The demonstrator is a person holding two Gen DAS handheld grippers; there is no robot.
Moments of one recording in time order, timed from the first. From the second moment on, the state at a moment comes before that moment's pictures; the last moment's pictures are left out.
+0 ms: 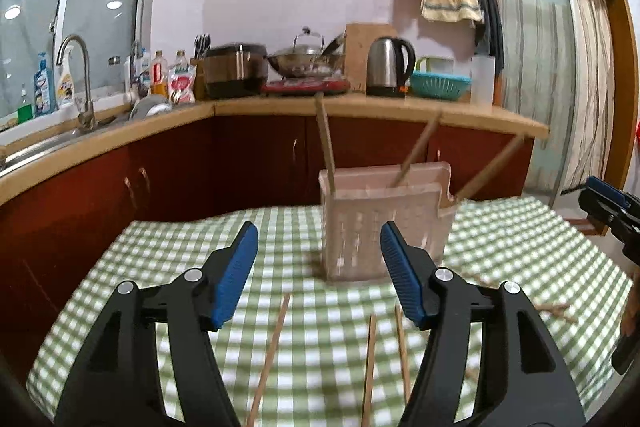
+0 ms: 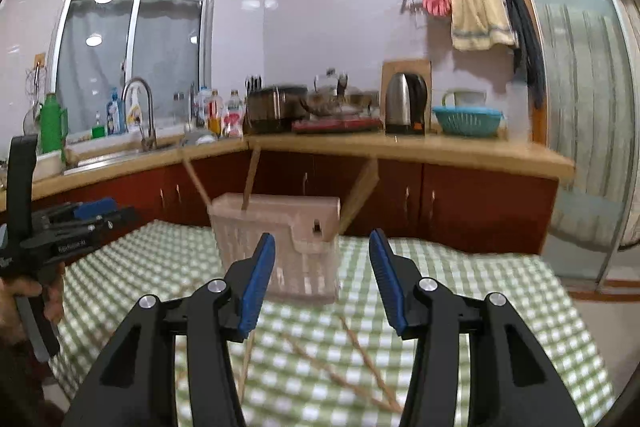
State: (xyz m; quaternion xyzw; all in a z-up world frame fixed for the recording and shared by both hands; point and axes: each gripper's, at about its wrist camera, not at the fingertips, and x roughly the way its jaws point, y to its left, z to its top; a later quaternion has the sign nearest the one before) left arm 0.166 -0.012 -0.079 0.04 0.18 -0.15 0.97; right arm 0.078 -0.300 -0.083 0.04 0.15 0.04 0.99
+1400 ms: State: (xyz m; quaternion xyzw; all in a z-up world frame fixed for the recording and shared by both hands) left arm 0.124 0.019 -0.164 0.04 0.28 -0.10 0.95; right arm 0.059 -0.340 -0.212 0.04 0.33 0.01 0.94
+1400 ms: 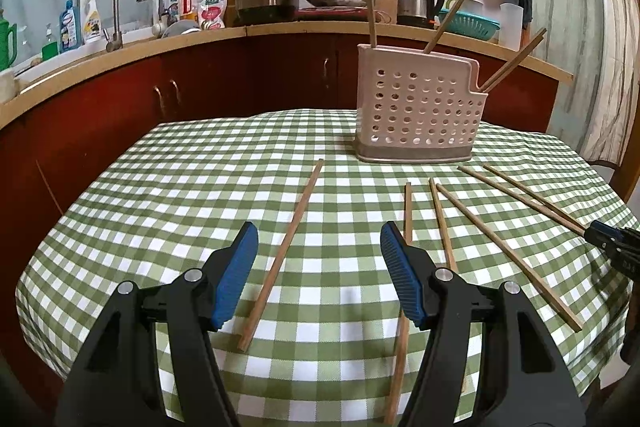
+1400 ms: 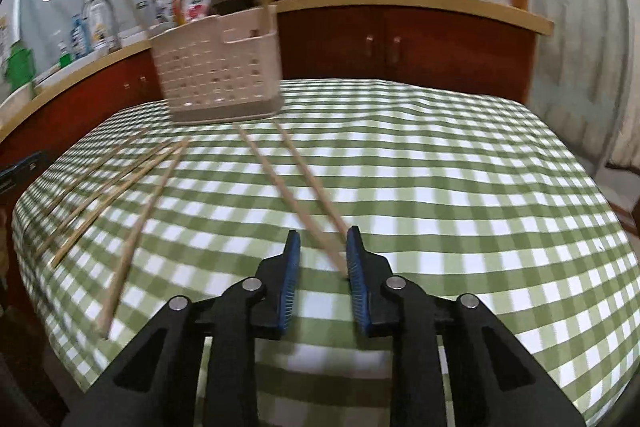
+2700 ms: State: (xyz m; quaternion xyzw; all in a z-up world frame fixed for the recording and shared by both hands) left arm 0.115 0.016 -0.185 0.02 0.31 -0.11 0.95; right arm 0.052 -0.362 -0.216 0.06 0.35 -0.01 0.94
